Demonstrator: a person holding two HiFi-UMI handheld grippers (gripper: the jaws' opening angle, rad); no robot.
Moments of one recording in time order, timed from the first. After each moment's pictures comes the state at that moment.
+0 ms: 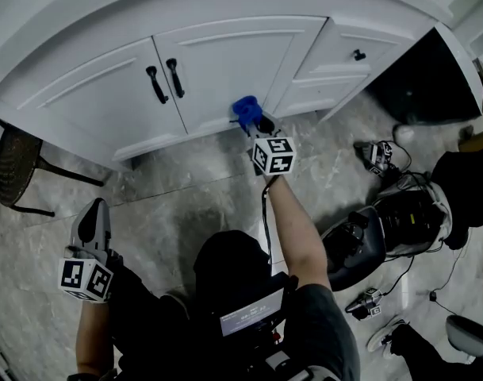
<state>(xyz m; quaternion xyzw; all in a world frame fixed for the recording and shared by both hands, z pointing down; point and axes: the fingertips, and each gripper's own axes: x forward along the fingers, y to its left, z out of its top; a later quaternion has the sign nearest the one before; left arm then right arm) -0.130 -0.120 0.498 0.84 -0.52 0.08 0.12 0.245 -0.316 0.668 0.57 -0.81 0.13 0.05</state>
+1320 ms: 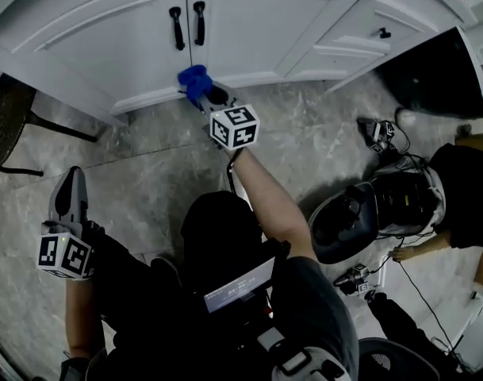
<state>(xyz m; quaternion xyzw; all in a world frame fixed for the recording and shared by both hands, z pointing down) -0.198 -0.106 0.502 0.81 -0.56 0.06 0.16 0.061 -0.292 0.663 0.45 -0.88 0.17 0.01</state>
